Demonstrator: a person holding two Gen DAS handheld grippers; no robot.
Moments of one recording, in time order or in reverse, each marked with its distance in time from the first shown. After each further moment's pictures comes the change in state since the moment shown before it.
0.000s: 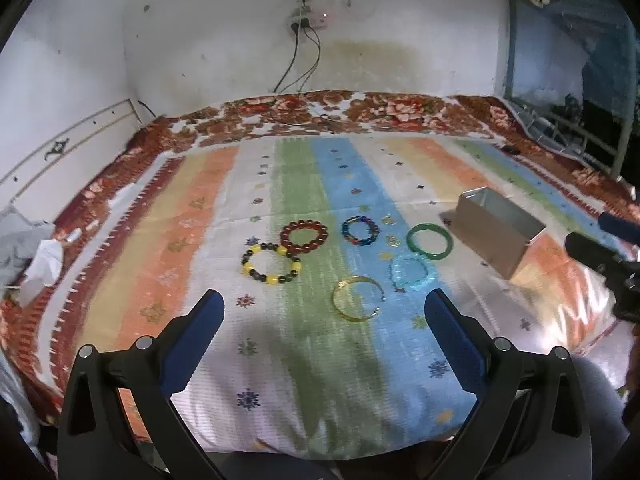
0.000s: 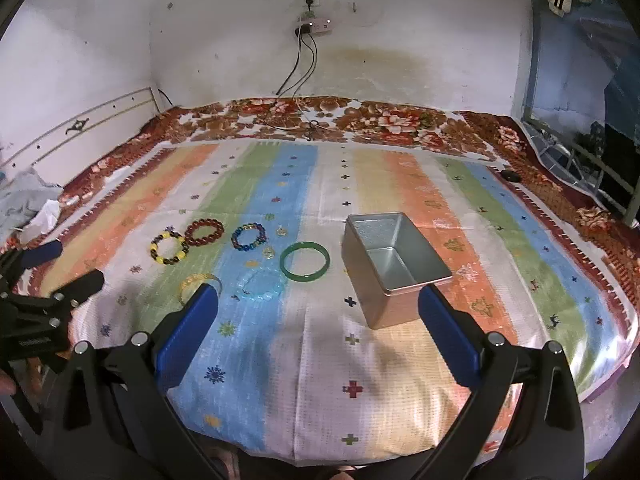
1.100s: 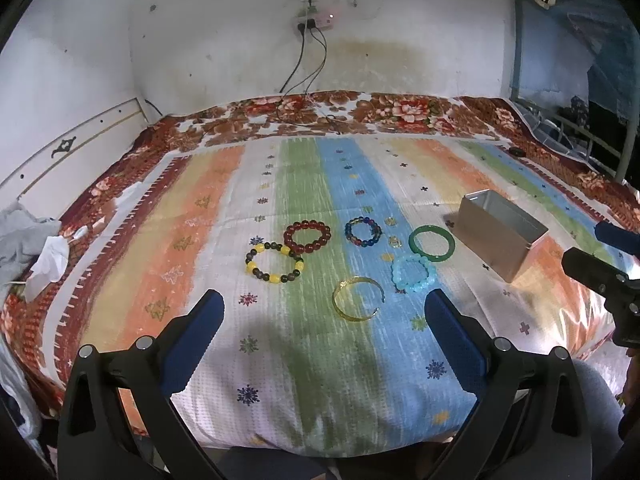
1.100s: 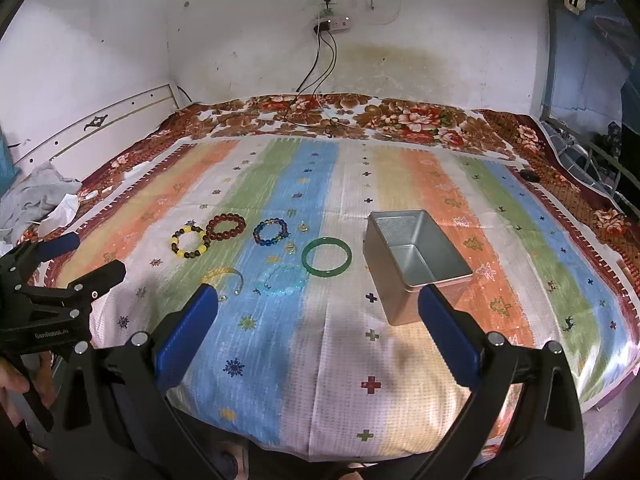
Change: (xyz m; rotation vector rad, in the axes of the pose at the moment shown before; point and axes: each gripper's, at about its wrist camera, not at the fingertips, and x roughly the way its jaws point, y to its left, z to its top) left arm -0.007 0.000 0.003 -0.024 0.007 0.013; right arm 0.001 0.008 -0.002 -0.019 0.016 0.060
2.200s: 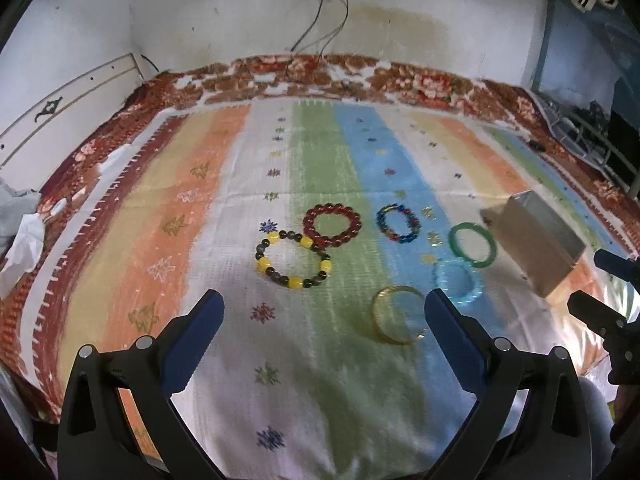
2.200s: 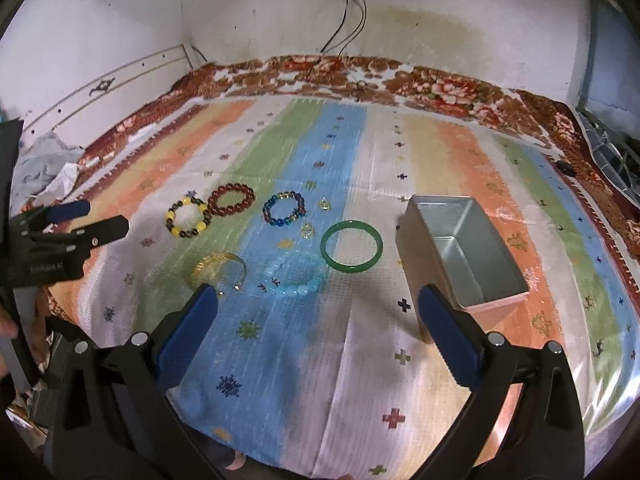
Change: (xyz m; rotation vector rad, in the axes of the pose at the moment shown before) left arm 0.082 0.046 0.024 -0.066 0.154 -0.023; right arm 0.083 0.011 0.015 -0.066 0.151 0.068
